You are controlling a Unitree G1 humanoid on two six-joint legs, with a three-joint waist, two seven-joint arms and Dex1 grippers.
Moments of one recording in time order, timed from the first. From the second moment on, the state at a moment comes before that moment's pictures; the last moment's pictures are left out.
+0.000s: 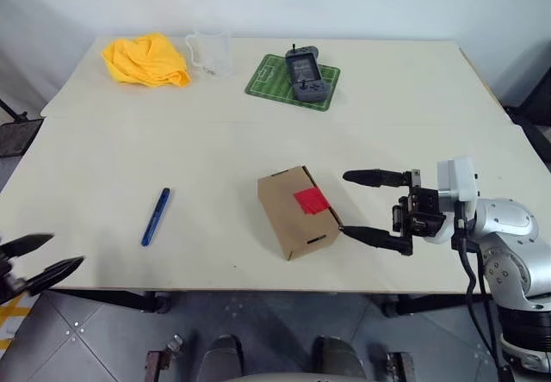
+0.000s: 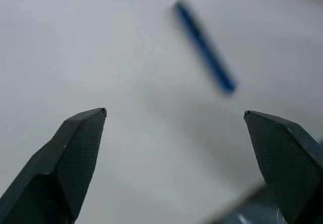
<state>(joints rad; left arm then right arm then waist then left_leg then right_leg) 0.31 0.92 0.84 0.21 -0.43 0.32 -1.13 -0.30 -0.64 -0.16 -0.36 0.67 0.30 1.22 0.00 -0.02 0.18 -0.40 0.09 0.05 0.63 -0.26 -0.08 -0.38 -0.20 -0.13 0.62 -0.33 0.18</state>
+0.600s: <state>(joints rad) 0.21 0.61 0.67 -0.47 -0.59 0.70 -0.55 -0.24 -0.69 -0.20 -0.39 0.69 0.18 1.26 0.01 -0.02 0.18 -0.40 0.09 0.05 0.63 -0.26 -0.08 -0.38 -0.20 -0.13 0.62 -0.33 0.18</state>
